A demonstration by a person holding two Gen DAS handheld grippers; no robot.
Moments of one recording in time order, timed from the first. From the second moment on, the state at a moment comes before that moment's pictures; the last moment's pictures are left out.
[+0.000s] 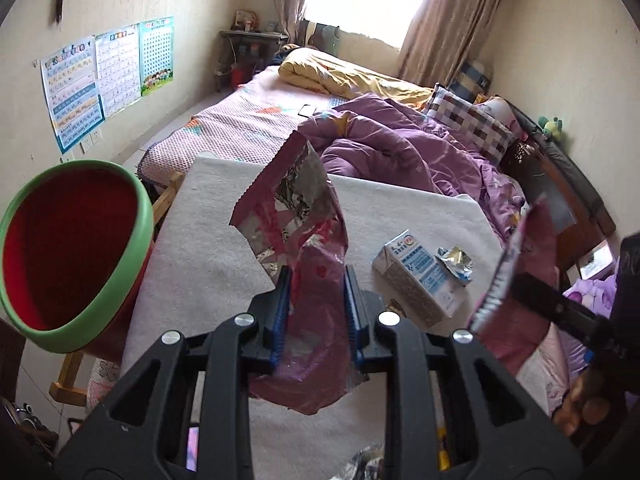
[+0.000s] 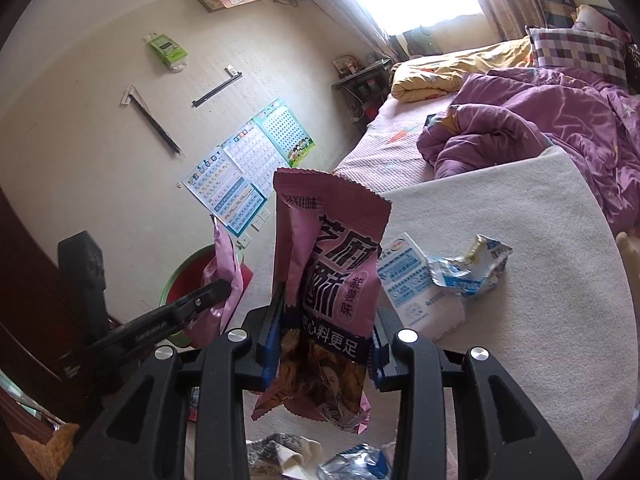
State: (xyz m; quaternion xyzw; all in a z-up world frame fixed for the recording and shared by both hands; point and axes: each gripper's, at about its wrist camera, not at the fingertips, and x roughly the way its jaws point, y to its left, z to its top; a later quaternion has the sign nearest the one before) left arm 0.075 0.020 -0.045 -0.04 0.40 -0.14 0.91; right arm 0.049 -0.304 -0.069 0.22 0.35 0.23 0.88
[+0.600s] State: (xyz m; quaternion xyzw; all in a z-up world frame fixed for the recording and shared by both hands) left arm 0.052 0.087 -0.031 -0.04 0.36 -0.12 0.92; right arm 0.049 -0.221 -0.052 0.19 0.35 0.25 0.89
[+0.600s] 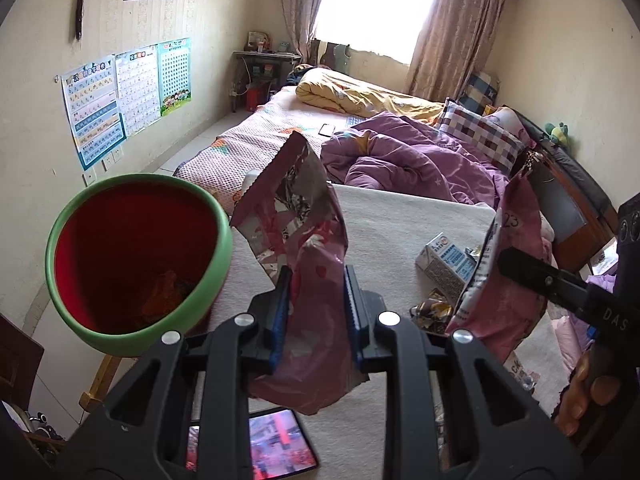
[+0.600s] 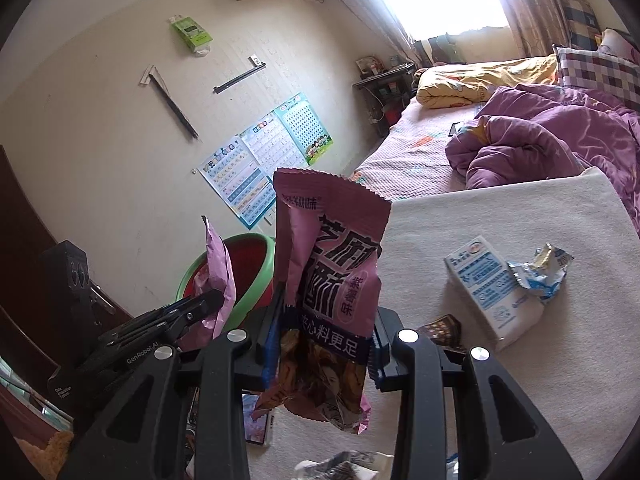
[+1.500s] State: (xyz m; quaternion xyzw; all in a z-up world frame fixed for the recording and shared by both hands) left arm 0.053 0.188 -0.032 -0.04 0.35 -0.12 0.93; right arm 0.049 -0.133 -0.061 0.18 0.35 0.24 0.89
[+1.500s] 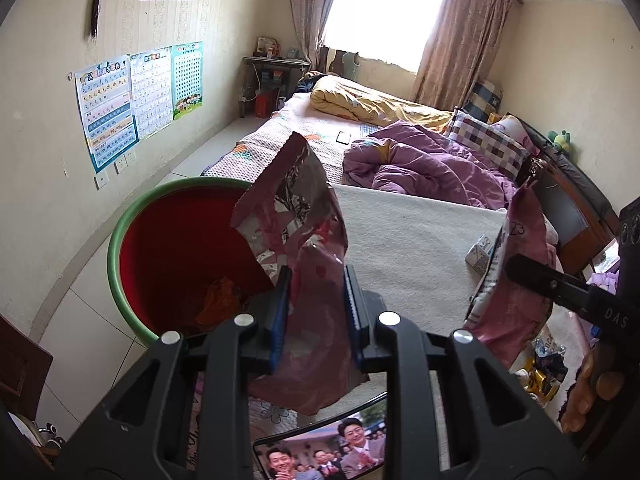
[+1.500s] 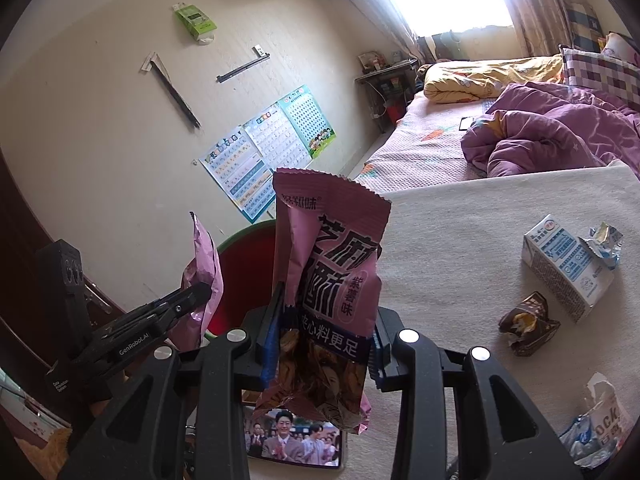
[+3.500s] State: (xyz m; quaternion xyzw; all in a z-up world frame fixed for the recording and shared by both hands) left arm 0.100 0.270 -0.076 -0.03 0.40 -0.06 0.92; right arm 0.122 -0.001 -0.051 0.09 0.34 0.31 0.88
